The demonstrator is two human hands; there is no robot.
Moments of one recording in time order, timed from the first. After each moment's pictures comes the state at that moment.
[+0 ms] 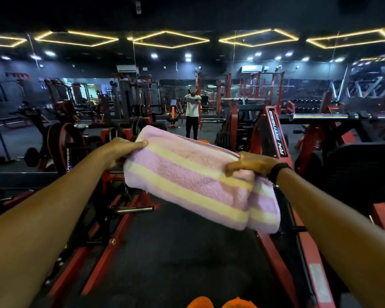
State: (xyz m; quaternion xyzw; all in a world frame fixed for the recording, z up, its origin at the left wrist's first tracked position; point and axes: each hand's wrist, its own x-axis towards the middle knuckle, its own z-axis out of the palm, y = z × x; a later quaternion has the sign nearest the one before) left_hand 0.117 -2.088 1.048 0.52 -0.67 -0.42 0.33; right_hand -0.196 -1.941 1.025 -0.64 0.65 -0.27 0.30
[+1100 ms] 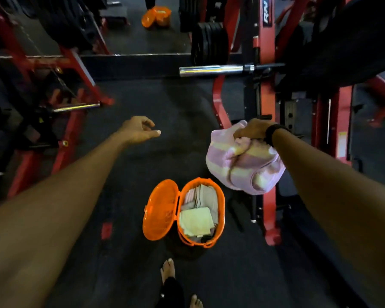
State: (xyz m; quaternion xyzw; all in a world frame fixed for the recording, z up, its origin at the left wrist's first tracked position) left_hand -0.059 -2.109 0.747 0.47 -0.78 -0.40 0.07; right_hand -0.342 -1.933 0.781 -0.37 0.88 -0.04 0.29
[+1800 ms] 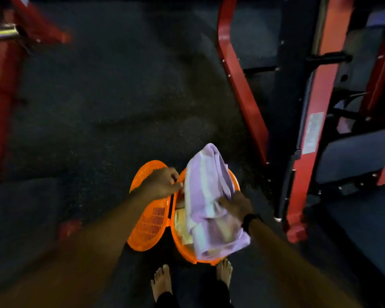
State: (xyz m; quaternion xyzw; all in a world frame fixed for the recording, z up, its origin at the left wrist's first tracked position) left_hand -0.175 -2.158 0.342 0.40 -0.79 -0.44 -0.15; right_hand -0.332 -1.976 0.316 -0.13 0.88 -0.13 0.43
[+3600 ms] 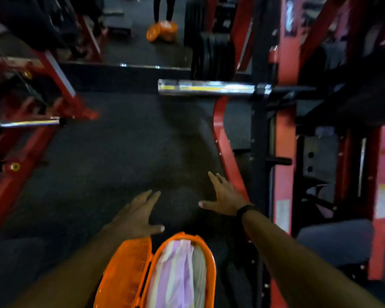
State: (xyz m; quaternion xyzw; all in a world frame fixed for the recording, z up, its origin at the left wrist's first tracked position) left_hand -0.240 -2.186 0.489 0.37 -0.89 -0.25 -0.09; right_hand -0.499 -2.095 0.485 -0.54 0.79 -0.06 0.28
